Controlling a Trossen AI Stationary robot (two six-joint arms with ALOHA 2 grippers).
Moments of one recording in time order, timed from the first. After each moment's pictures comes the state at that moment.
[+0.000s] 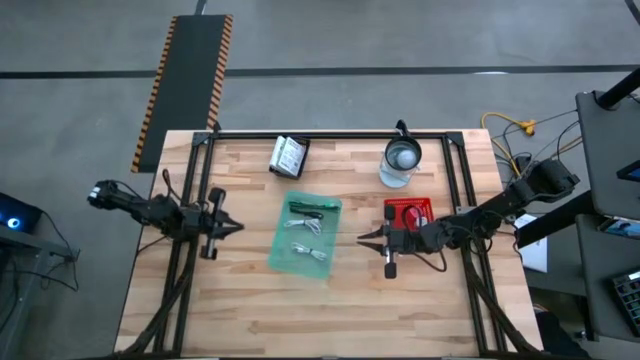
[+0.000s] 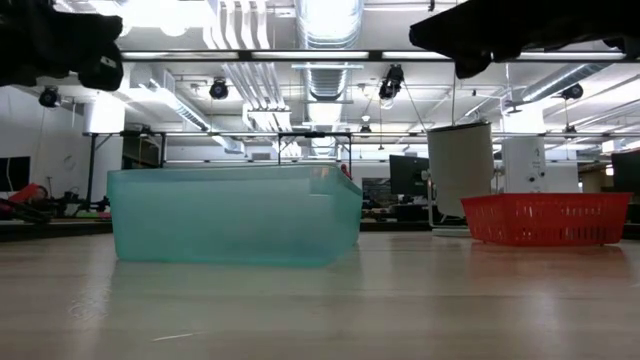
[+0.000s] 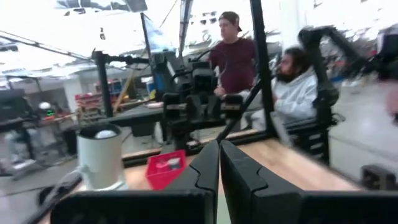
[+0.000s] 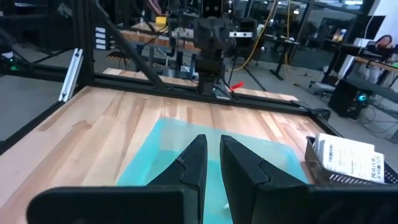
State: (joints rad) left arm -0.35 0.05 0.01 0.22 -0.21 0.19; right arm 0.40 1.31 0.45 0.75 0.45 -0.08
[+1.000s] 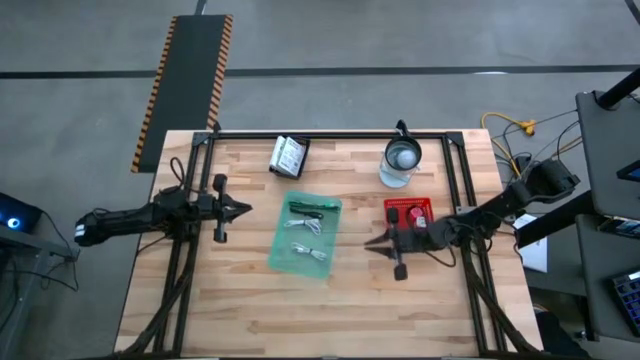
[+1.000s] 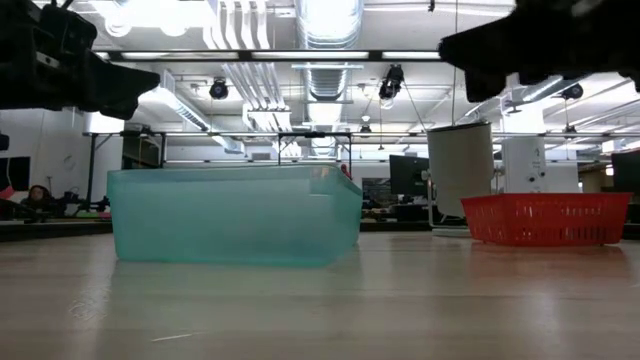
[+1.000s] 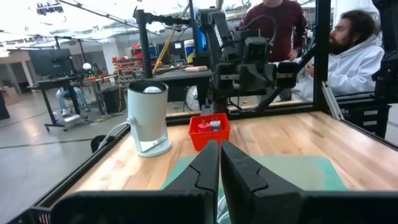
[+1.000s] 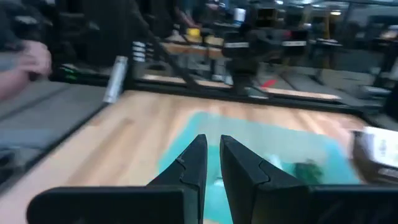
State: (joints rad) left arm 0.12 0.03 0.01 0.07 0.08 0.11; right arm 0.38 1.31 0.30 0.94 0.30 -0.02
